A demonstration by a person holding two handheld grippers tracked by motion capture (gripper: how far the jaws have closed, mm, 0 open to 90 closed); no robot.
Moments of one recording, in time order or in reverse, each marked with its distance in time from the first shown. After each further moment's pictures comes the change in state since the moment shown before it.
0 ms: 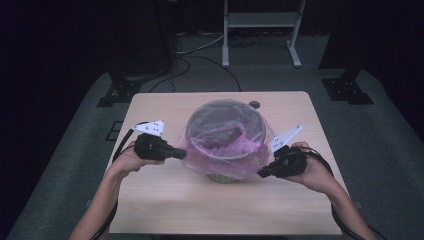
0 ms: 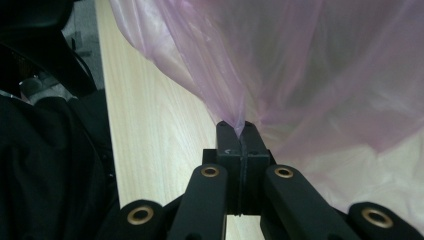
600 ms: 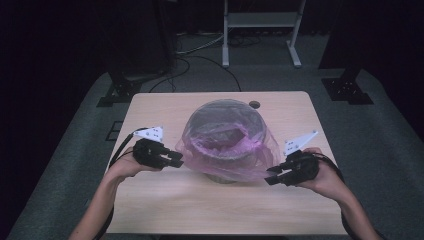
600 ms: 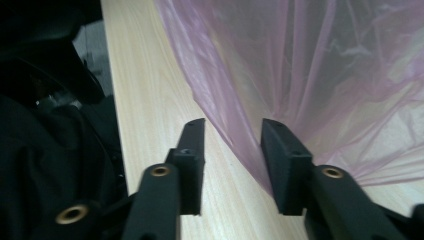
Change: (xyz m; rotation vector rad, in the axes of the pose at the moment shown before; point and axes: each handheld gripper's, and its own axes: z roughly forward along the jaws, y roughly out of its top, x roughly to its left) left arm -0.006 -0.017 -0.009 0.067 0.046 -0.047; right arm -0.002 -0.031 -0.019 -0.096 0.025 0.052
